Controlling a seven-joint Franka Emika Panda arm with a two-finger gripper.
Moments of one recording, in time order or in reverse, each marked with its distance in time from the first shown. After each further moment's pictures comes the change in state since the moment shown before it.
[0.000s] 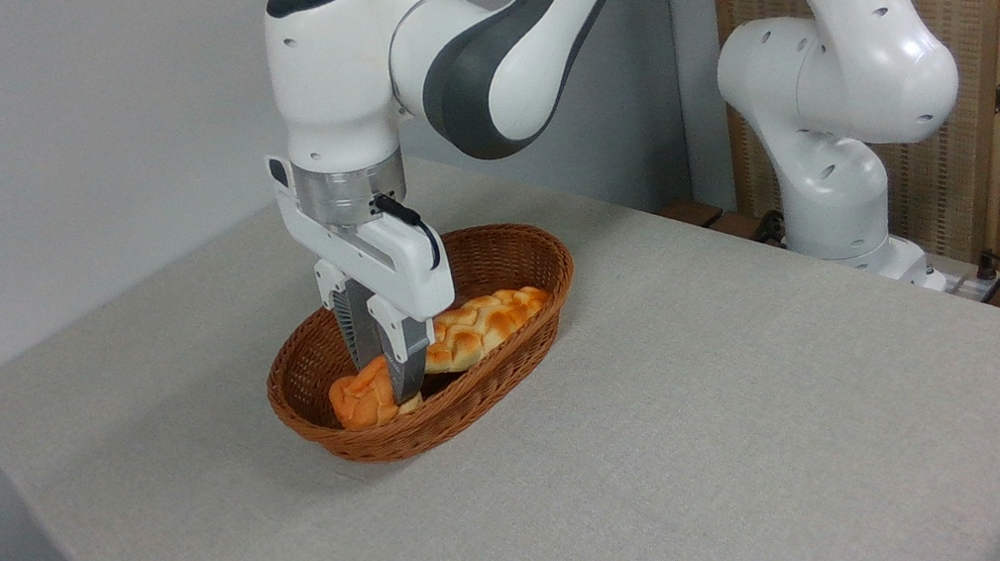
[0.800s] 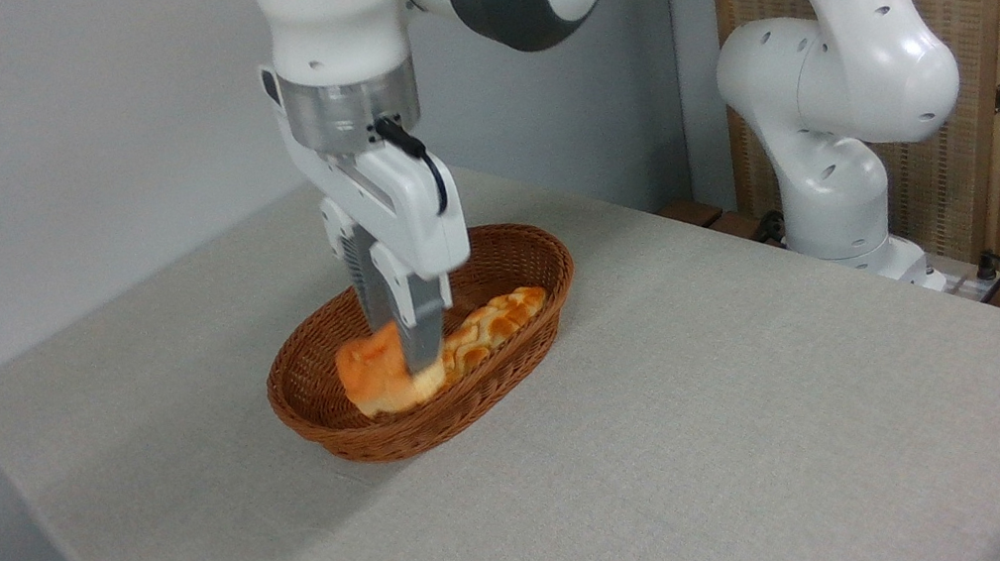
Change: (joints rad) arm 0.019 -0.013 0.195 0.245 0.028 -0.332 0.308
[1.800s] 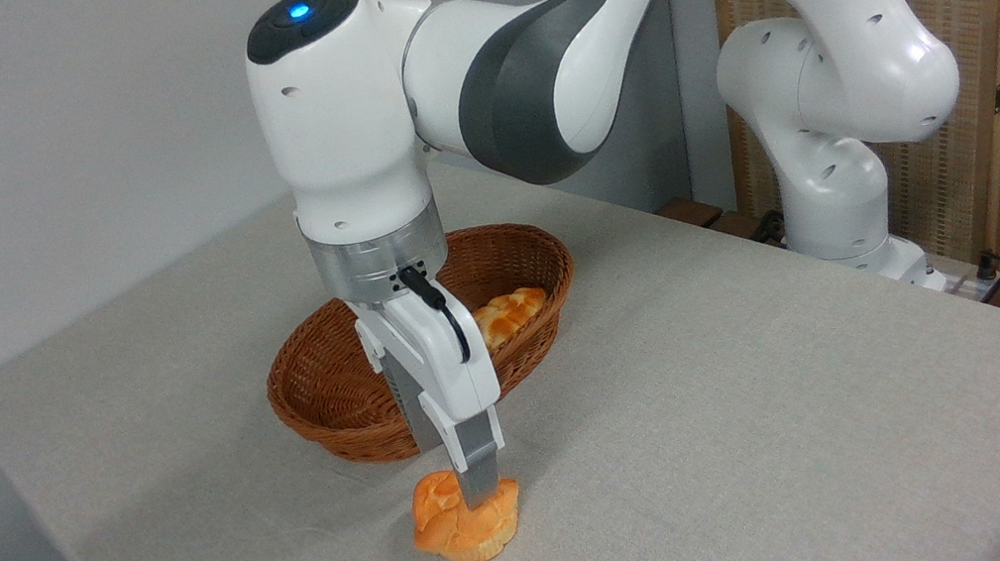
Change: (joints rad) arm 0.006 0.161 0.046 0.004 0.090 0.100 0.079
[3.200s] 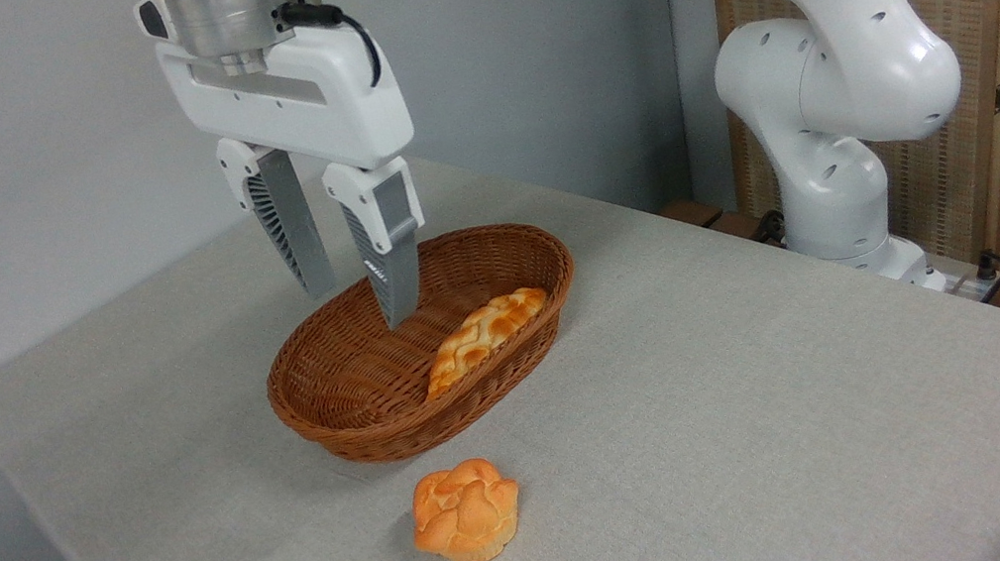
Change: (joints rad) arm 0.041 -0.021 -0.129 0.383 0.050 -0.389 -0.446
